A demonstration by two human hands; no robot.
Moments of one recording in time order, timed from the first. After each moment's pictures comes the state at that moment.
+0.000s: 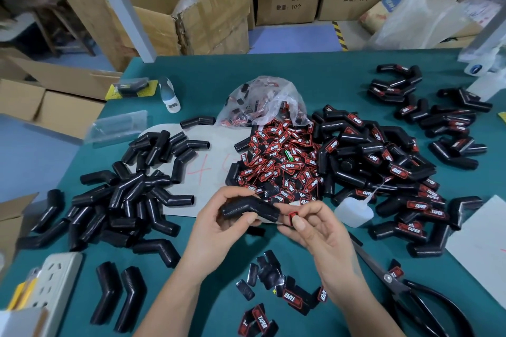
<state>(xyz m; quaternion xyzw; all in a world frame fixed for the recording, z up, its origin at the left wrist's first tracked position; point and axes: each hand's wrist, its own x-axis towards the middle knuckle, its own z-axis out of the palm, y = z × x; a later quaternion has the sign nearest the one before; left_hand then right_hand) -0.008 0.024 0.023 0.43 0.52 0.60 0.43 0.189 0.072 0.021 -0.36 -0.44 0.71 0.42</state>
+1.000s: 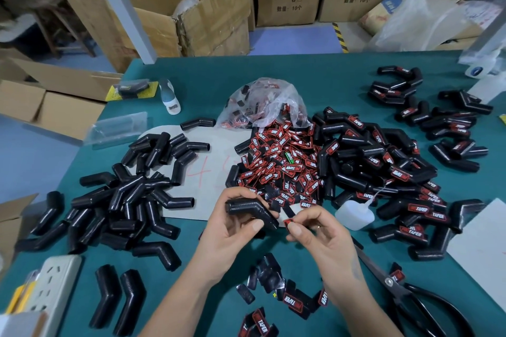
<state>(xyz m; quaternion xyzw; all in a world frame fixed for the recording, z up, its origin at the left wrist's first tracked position) 0.000 0.028 0.013 0.41 0.45 0.62 0.50 0.193 0.072 0.027 -0.41 -0.49 0.66 0.40</state>
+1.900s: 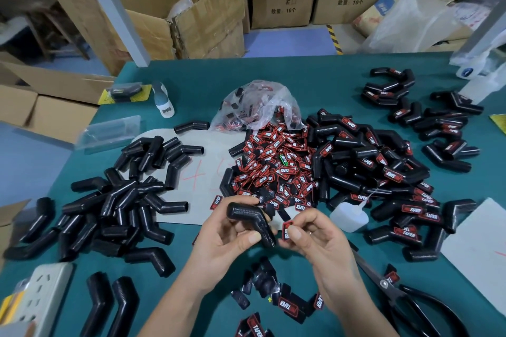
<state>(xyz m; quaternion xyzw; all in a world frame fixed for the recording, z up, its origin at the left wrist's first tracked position) 0.002 0.023 0.019 0.43 0.46 0.59 0.50 0.198 0.073 0.018 -0.39 -0.45 0.70 0.38</state>
